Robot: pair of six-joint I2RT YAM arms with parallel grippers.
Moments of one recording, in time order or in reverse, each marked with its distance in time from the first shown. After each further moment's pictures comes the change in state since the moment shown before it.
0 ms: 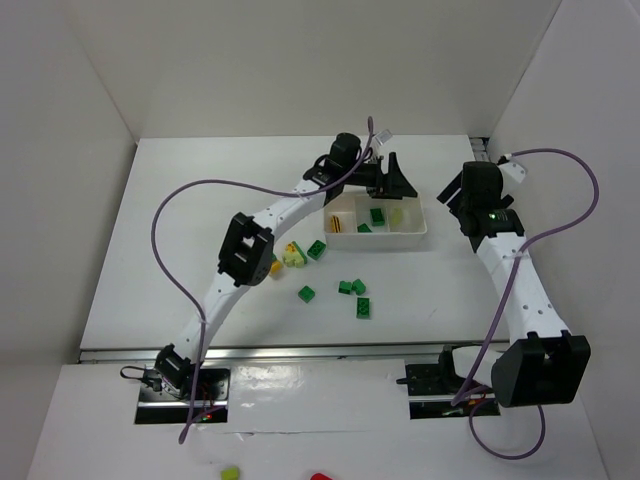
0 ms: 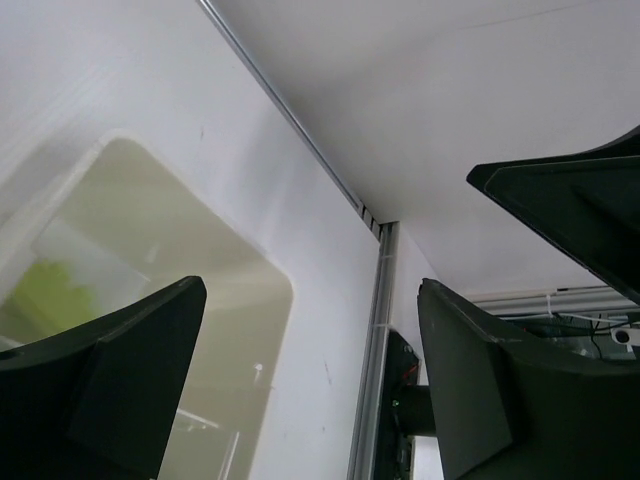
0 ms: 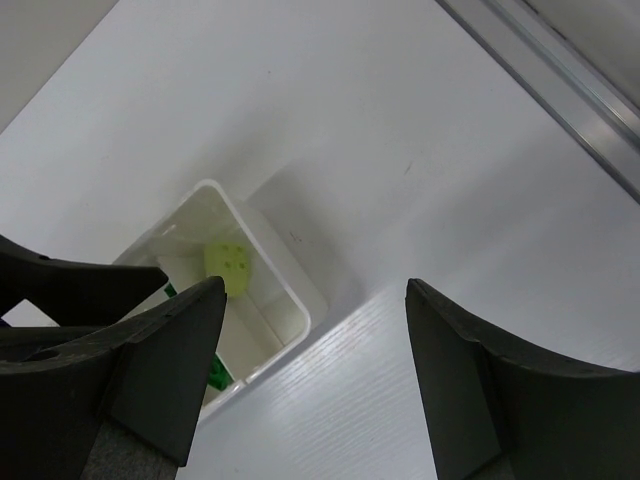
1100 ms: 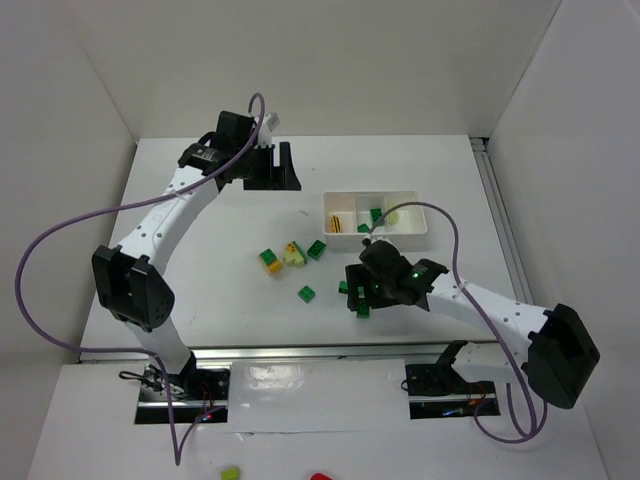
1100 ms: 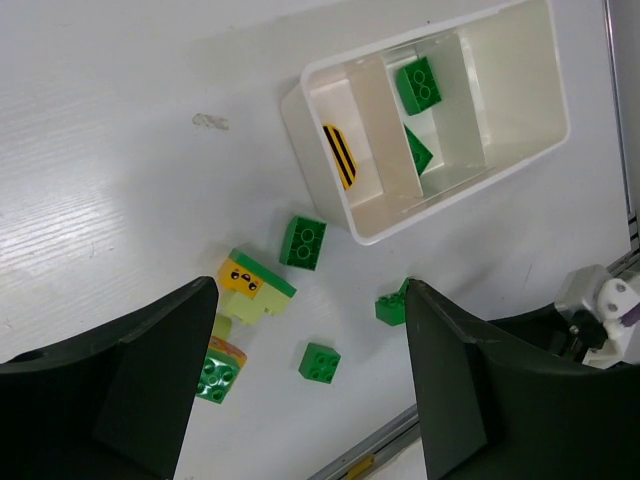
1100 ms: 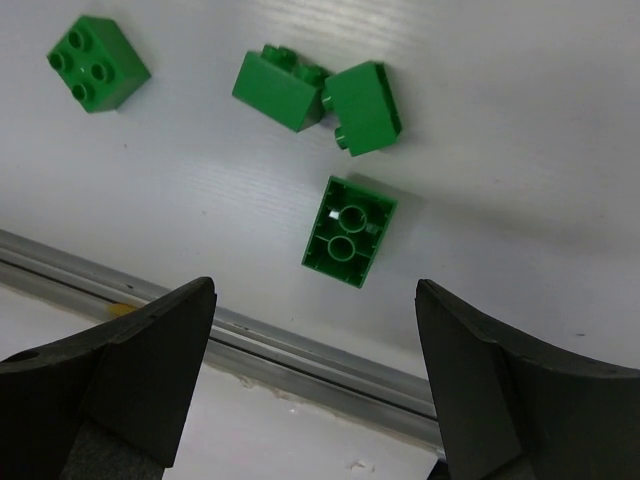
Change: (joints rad) left arm 0.285 -0.914 -0.696 -0.712 -0.523 0.483; right arm 0.738 -0.039 -0.369 -0.051 -0.343 -0.039
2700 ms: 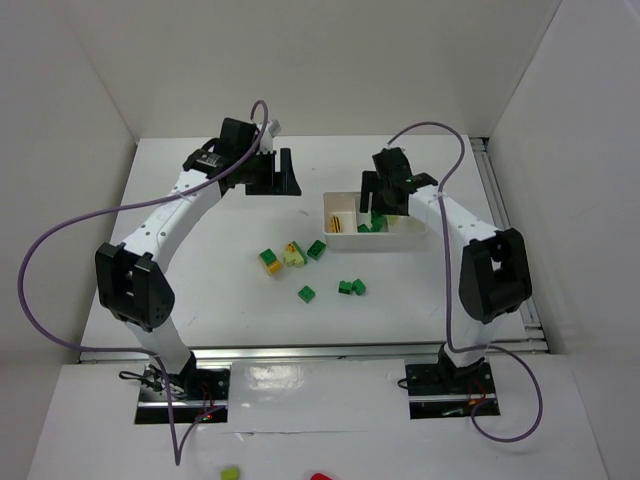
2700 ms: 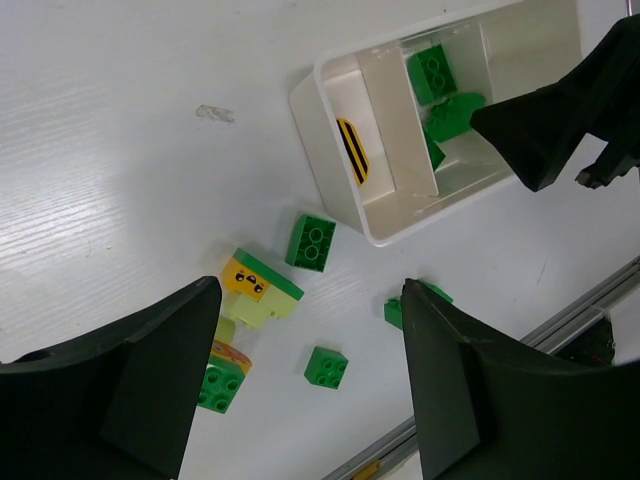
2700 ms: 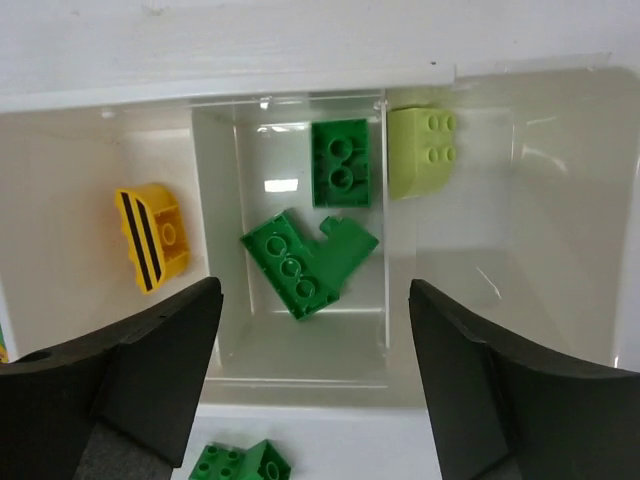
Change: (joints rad) left arm 0.001 0.006 -0.068 0.053 -0.004 -0.005; right arm -0.395 0.584 0.638 0.048 0.135 -0.222
